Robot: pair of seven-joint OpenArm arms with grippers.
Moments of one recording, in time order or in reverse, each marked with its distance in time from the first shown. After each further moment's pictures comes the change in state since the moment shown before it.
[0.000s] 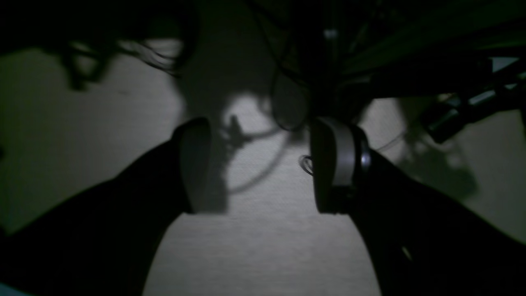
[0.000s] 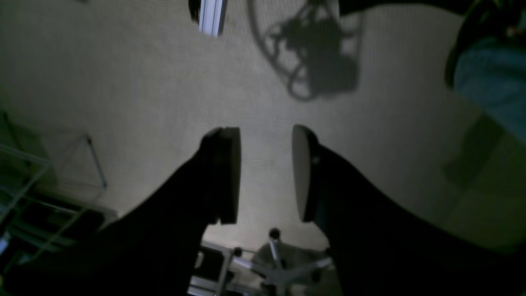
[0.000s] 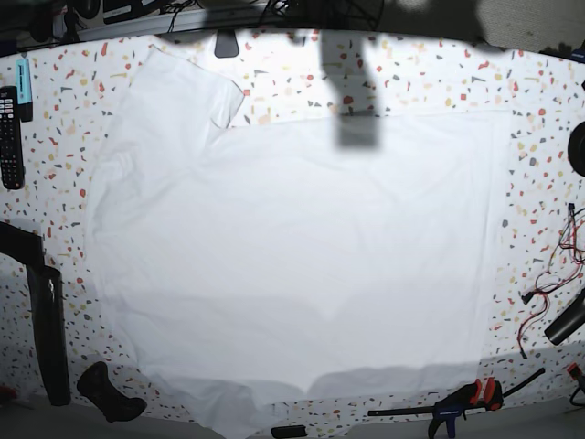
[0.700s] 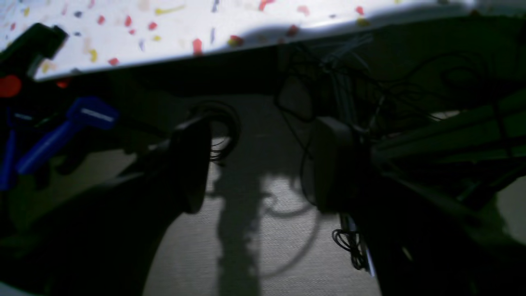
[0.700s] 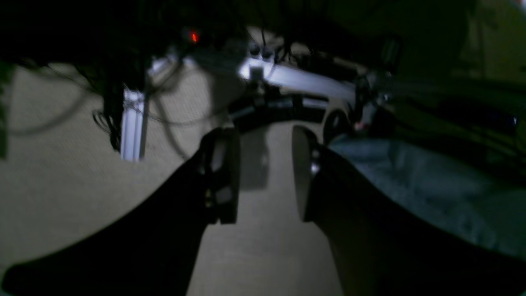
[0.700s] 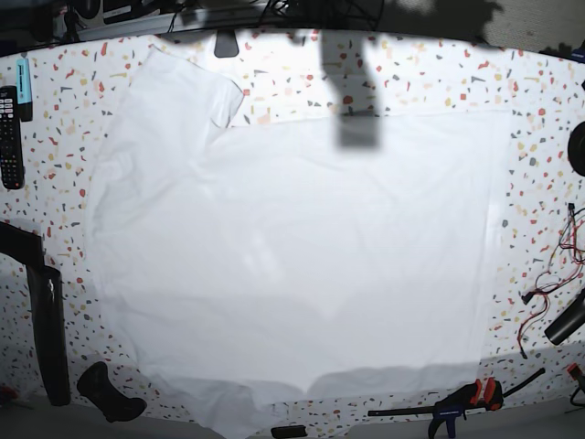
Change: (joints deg) left arm 8.2 -0.2 -7.7 23.1 0.1 -0.2 0.0; right arm 1.0 0.2 19.8 19.9 0.2 0.4 -1.9
